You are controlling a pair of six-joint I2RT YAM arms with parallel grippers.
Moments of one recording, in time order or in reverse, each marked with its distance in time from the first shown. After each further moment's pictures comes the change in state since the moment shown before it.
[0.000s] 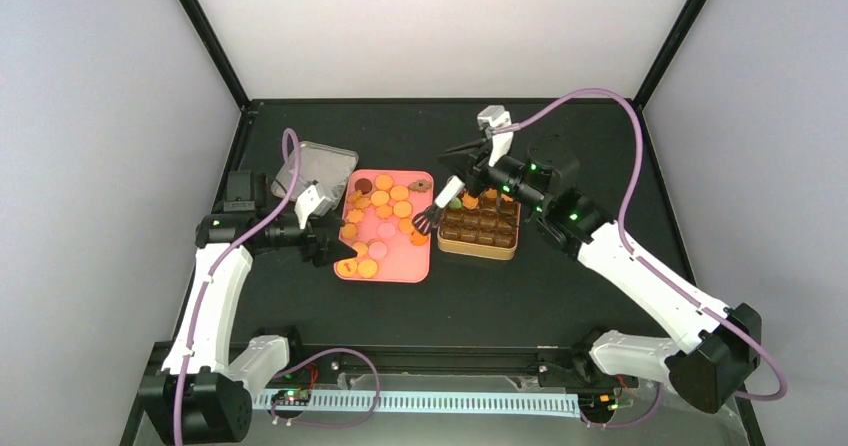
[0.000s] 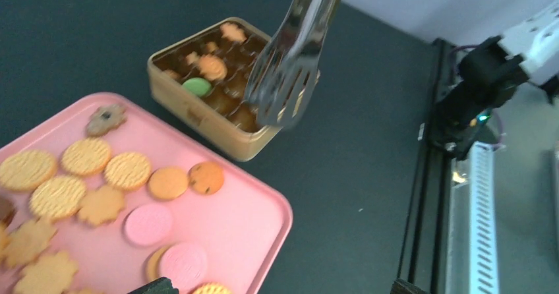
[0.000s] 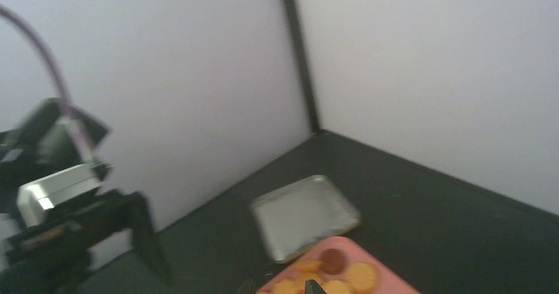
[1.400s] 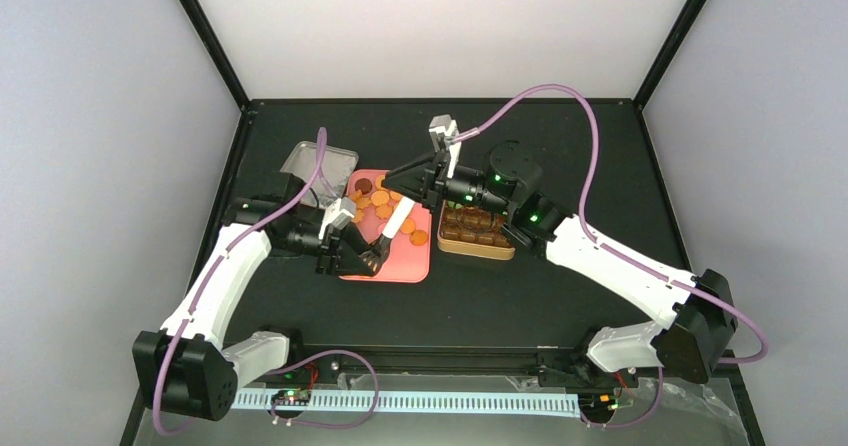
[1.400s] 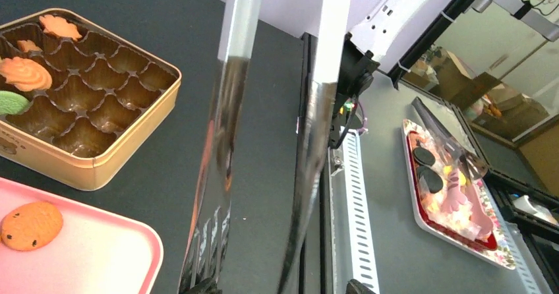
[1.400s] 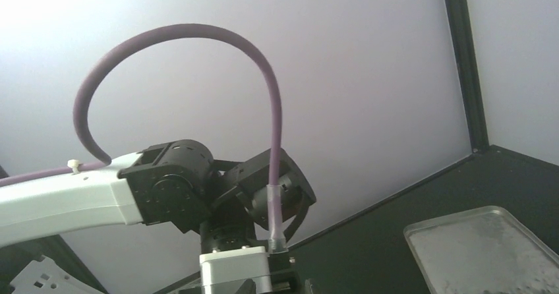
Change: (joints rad) left arm -0.212 0.131 0.007 -0.158 0.216 0.138; right arm 0.188 0.154 0.065 0.246 -0.224 0.229
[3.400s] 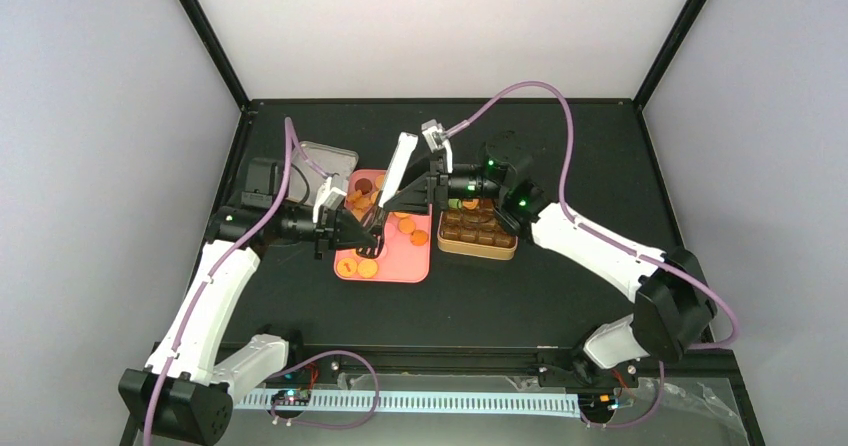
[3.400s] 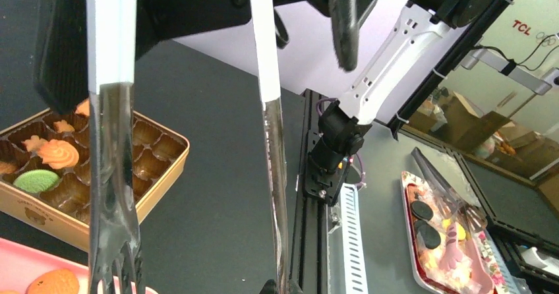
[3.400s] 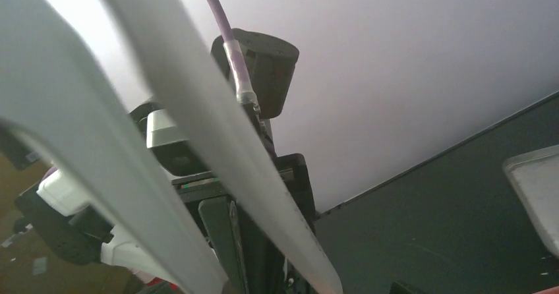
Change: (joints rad) left arm -0.029 -0.120 0.063 0.288 0.041 -0.436; right arm -0.111 0.117 -0.026 0.119 -0.377 0.225
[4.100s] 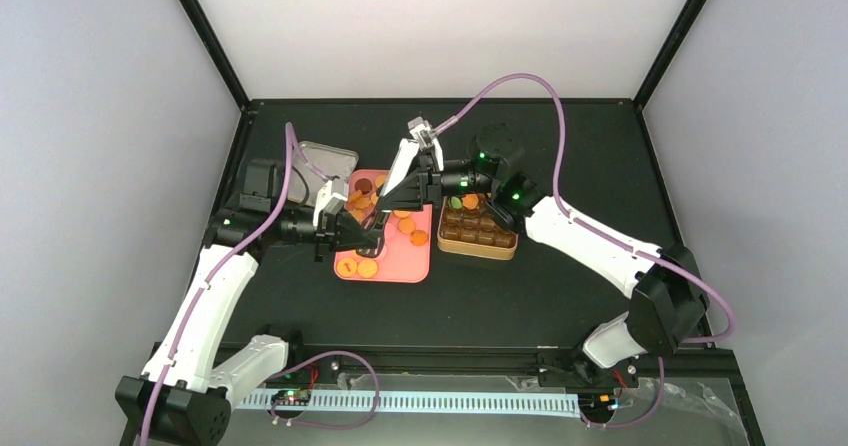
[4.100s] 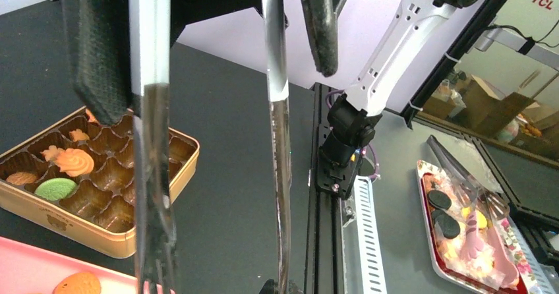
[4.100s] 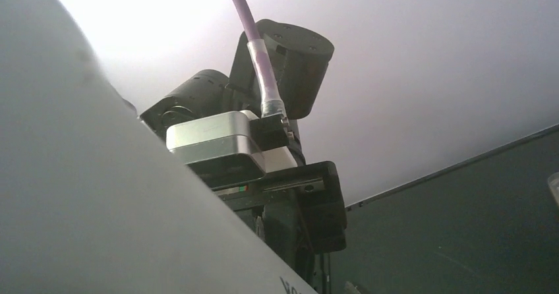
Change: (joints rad) left arm -0.008 -0.026 0.013 0.001 -0.038 0.035; right arm 0.036 0.051 0.099 -0.037 -0.079 -0.020
